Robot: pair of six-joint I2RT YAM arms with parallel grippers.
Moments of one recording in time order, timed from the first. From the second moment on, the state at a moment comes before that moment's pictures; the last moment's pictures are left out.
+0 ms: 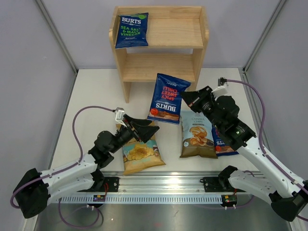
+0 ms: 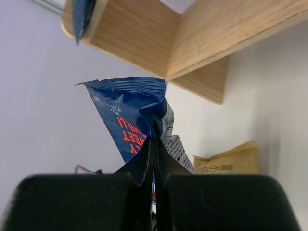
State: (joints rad) left arm -0.81 0.82 0.31 0.67 0.10 -0.76; right arm 0.65 0.94 1.01 -0.15 0.16 0.97
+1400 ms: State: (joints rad) left arm -0.76 0.91 0.57 0.84 0.28 -0.74; right arm 0.66 0.76 1.22 -0.38 -0.11 0.72
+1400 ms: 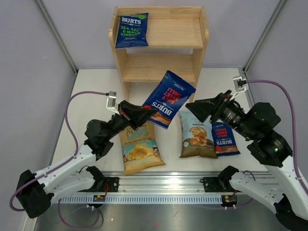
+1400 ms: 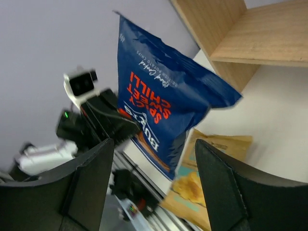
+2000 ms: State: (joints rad) left arm -0.74 1.01 0.72 0.77 0.91 -0.91; right arm 0.66 0.70 1.50 -0.93 -0.30 0.15
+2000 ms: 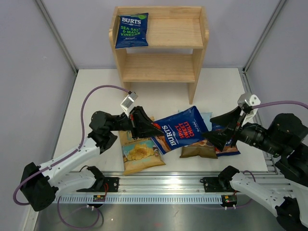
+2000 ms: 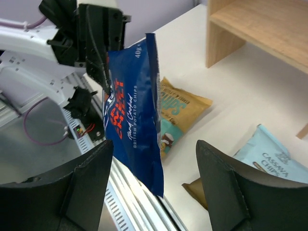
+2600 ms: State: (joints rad) left arm -0.74 1.04 0.77 0.74 0.95 -0.93; right arm 0.66 0.80 1.41 -0.84 -0.57 0.25
